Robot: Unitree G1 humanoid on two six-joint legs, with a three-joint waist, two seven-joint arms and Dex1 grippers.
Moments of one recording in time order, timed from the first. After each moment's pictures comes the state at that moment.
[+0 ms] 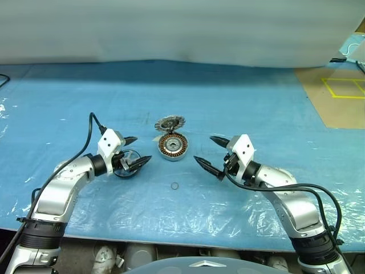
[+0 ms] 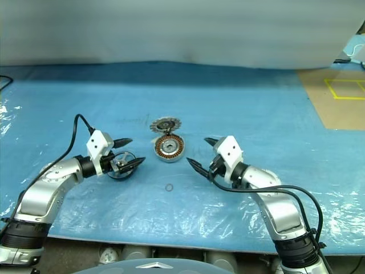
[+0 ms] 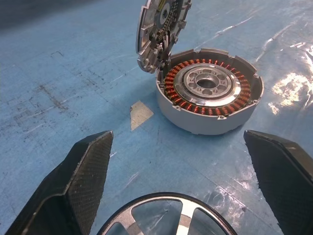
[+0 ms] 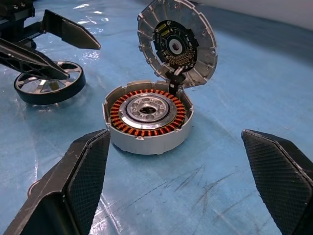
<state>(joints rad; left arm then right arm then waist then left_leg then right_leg) -0.13 0.59 0.04 -0.15 -0.33 0.33 -0.84 -0.05 -0.46 0.13 -0.40 0.26 0.36 0.65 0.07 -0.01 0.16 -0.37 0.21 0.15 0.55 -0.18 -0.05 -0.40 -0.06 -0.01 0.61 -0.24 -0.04</state>
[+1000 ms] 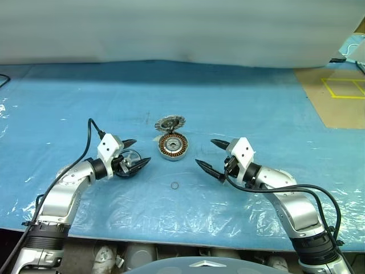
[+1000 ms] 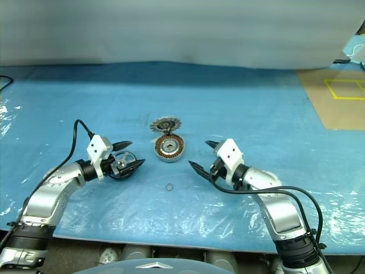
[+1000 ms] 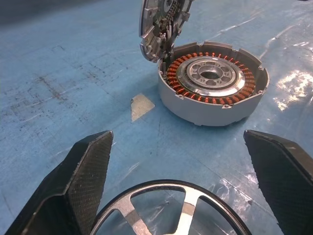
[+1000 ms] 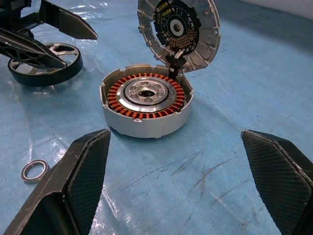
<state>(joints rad) -0.12 0.56 0.03 -0.03 -0.32 0.19 -0.86 -0.06 -0.46 0.13 -0.36 0.21 0.34 0.66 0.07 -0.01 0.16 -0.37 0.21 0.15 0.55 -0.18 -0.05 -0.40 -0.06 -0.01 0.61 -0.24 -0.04</state>
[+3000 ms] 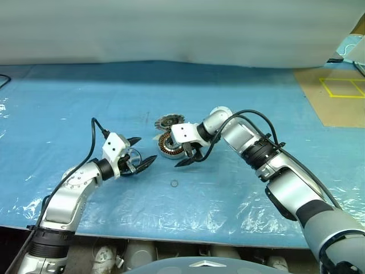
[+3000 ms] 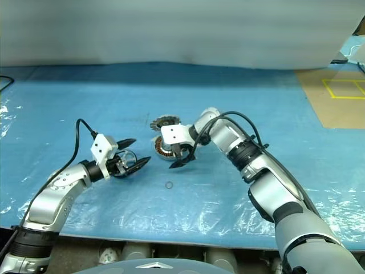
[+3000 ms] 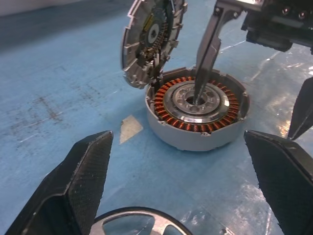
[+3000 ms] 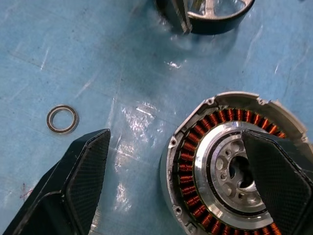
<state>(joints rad) -0.07 0.52 0.03 -0.21 -0.33 0.28 -0.73 -0.97 -0.34 0.64 0.58 -0.09 0.01 1.31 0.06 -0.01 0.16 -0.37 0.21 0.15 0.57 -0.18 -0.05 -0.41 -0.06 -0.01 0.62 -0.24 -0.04</state>
